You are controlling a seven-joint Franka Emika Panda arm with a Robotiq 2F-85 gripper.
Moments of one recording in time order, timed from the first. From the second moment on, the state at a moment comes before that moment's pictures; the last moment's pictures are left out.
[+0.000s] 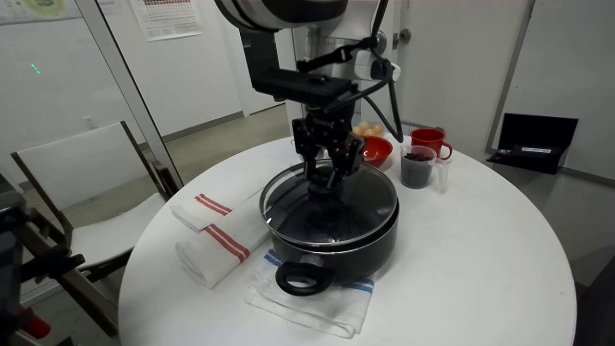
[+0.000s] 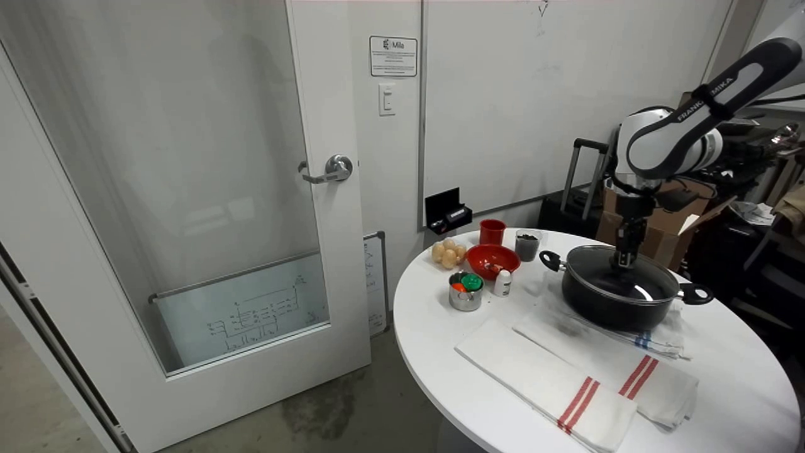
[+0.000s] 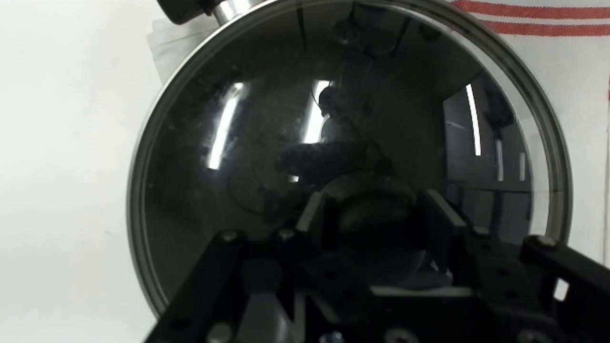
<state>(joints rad) -0.22 0.81 0.02 -1.74 -0.03 2.34 -0.26</state>
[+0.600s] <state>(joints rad) -0.24 0.82 0.02 -1.74 -0.03 2.34 -0.26</state>
